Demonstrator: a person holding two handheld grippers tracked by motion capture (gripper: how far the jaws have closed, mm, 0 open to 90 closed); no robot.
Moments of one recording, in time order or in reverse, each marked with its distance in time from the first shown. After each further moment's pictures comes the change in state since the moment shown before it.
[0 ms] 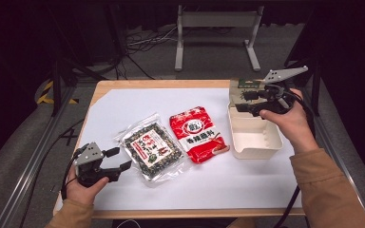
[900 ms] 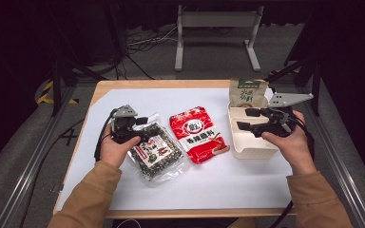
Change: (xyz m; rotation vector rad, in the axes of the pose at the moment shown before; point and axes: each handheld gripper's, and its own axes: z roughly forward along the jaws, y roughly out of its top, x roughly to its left) left arm 0.027 0.091 0.102 0.067 -0.096 -0.063; right arm 0.026 -0.050 -0.004 -0.079 0.001 -0.006
